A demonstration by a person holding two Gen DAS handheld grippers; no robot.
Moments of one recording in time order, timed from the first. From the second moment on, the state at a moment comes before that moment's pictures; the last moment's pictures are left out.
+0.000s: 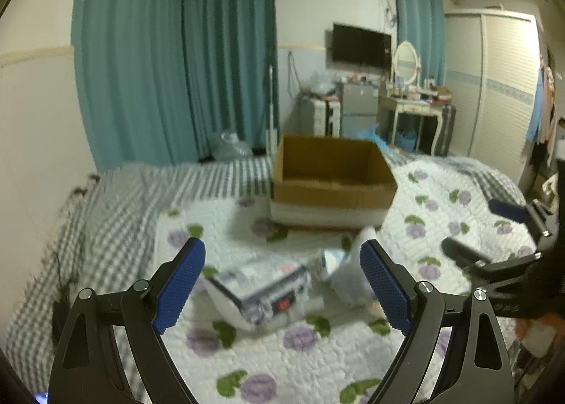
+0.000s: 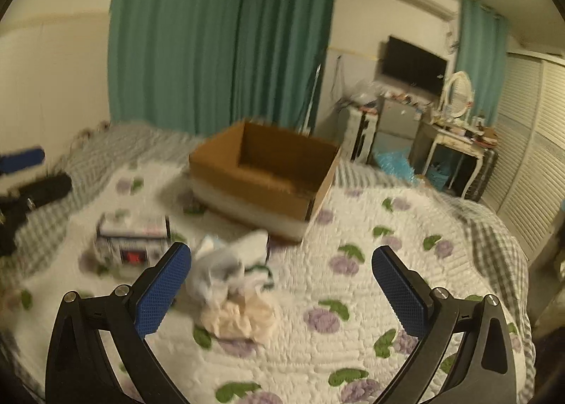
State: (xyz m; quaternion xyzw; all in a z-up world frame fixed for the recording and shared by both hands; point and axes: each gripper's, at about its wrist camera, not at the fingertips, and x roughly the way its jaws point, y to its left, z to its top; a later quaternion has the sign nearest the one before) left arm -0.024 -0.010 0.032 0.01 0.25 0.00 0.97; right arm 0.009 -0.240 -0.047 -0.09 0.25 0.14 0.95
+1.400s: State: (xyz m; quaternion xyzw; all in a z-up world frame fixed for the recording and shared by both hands) left arm 0.074 -0.104 -0.109 0.04 0.42 -0.05 0.91; right arm 0.060 -0.305 -0.113 0.00 0.34 0.18 0.92
